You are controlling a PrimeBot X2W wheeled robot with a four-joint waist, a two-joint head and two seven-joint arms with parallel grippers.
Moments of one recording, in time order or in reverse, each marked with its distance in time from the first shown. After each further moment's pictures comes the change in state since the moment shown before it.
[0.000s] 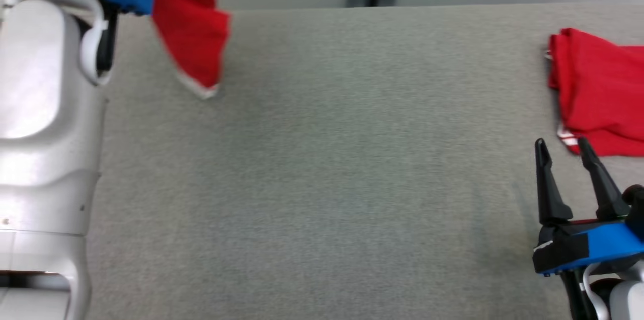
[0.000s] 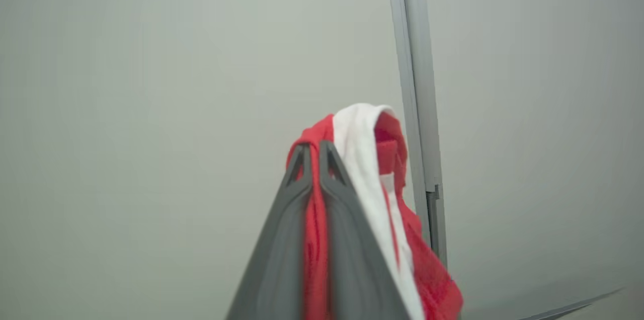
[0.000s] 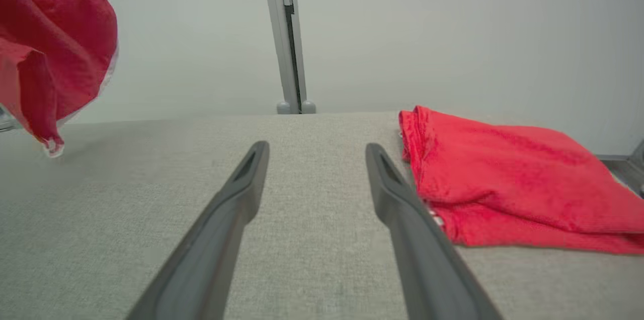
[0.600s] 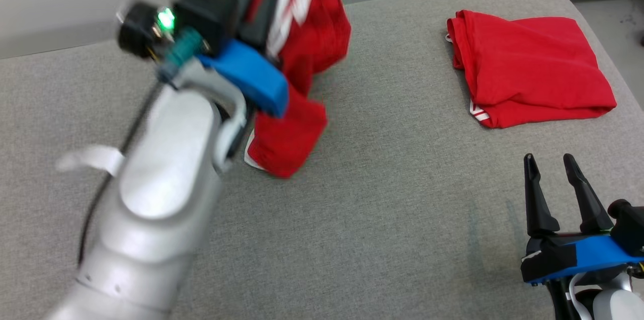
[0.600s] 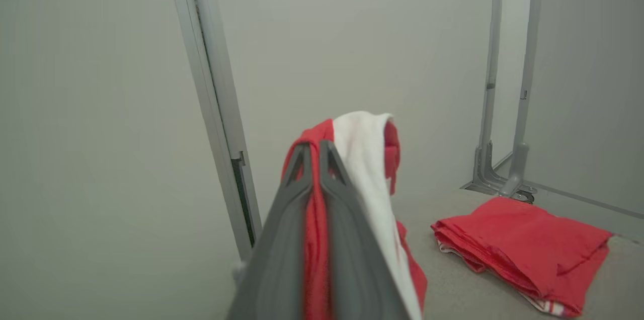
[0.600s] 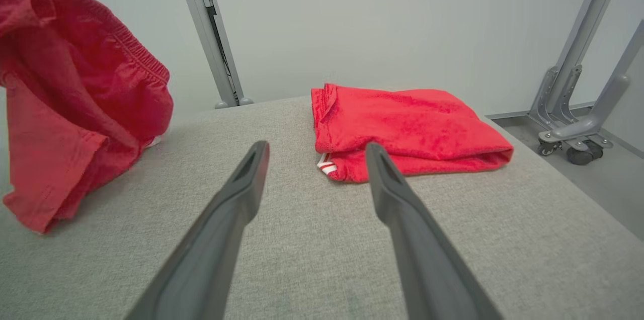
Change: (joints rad) left arm 0.209 -0.142 -0.183 -0.223 -0.007 0.003 0.120; right arm 0.008 0.027 0.014 0.101 0.032 0.000 -0.079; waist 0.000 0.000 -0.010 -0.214
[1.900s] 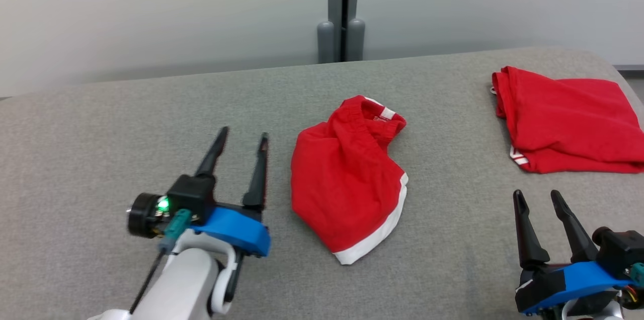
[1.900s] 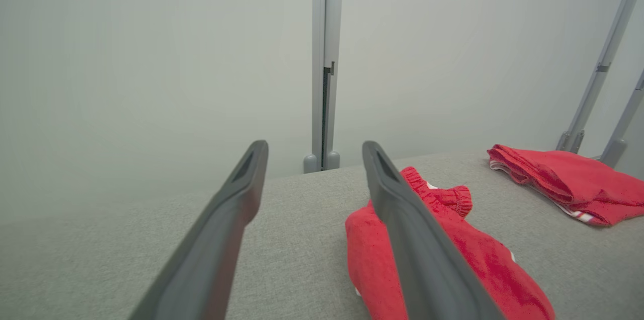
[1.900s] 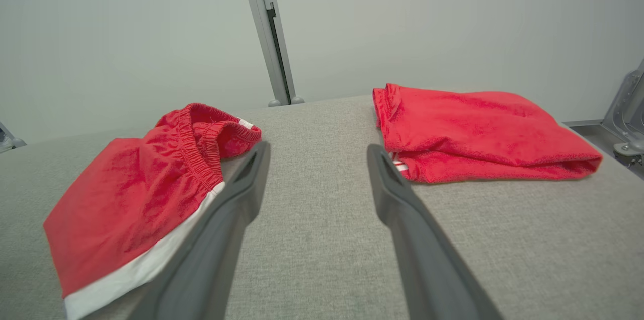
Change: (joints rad) left arm 0.487 0.057 -0.081 -0.072 -0.138 0.202 -0.170; right arm 0.070 0.002 0.011 0.054 -0.002 0.000 0.010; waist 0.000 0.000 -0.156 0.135
